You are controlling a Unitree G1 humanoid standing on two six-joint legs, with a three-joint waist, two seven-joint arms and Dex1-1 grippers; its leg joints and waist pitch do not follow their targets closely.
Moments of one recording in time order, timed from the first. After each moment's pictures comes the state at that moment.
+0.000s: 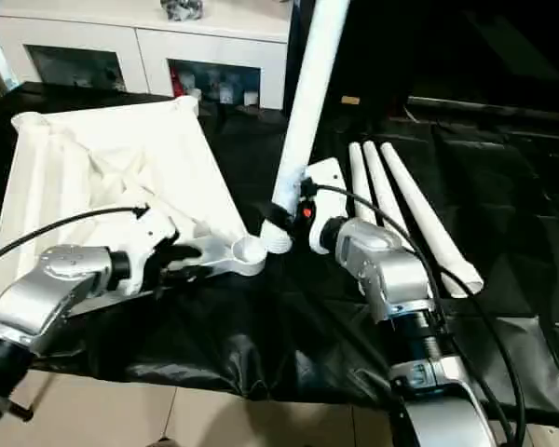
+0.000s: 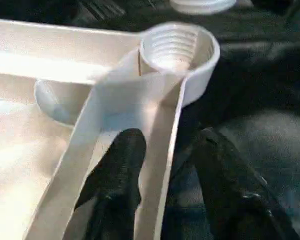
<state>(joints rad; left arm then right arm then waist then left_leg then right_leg) -0.49 0.54 -0.30 0.32 -0.17 0.34 -0.88 -0.60 -0.21 0.06 0.33 0.28 0.49 0.57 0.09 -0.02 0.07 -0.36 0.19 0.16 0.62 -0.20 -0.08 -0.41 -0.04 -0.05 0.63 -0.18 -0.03</state>
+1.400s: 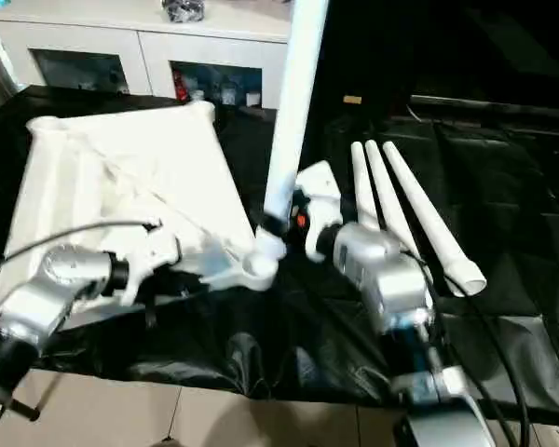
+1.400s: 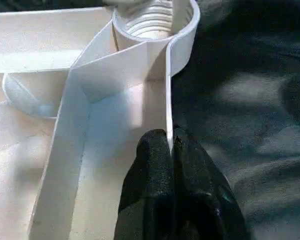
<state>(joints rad) -0.46 0.52 -0.34 0.34 -0.06 0.18 -1.07 -0.50 -0.23 0.13 0.23 0.22 0.40 0.63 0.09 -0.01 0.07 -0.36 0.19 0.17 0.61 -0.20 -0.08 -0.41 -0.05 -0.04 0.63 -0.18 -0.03</state>
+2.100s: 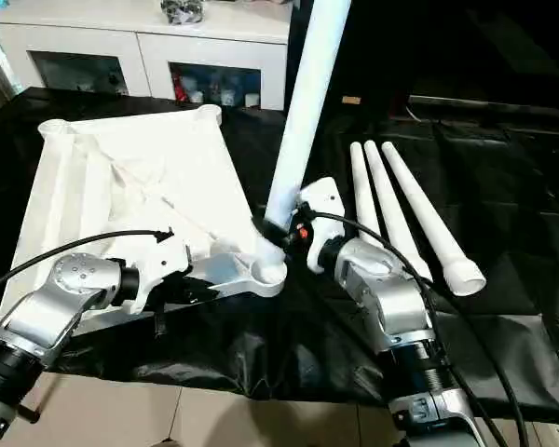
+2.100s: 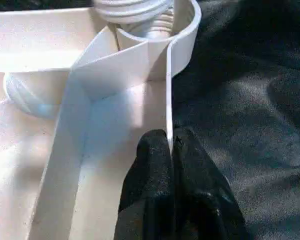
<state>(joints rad) -0.45 0.50 -0.33 0.31 -0.04 0.23 -1.04 -0.48 -0.22 0.11 0.23 0.27 0.43 0.69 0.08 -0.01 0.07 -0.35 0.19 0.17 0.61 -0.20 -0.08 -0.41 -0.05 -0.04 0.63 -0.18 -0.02</state>
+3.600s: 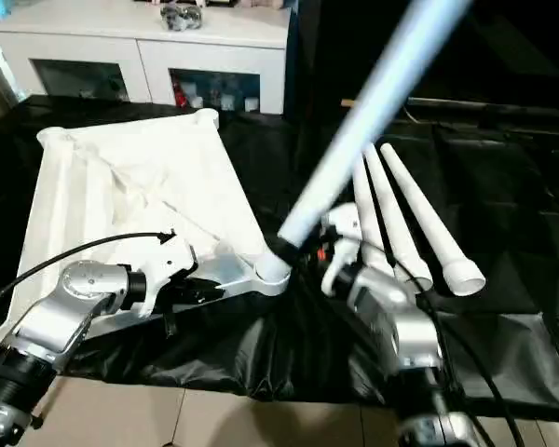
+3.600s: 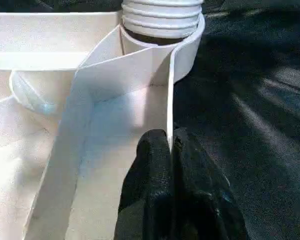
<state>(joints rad) -0.43 0.44 -0.29 0.32 -0.02 0.25 -1.01 -0.35 -0.19 0.03 0.31 0.34 0.23 0.74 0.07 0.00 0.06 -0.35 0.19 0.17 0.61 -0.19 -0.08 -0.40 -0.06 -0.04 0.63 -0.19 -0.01</state>
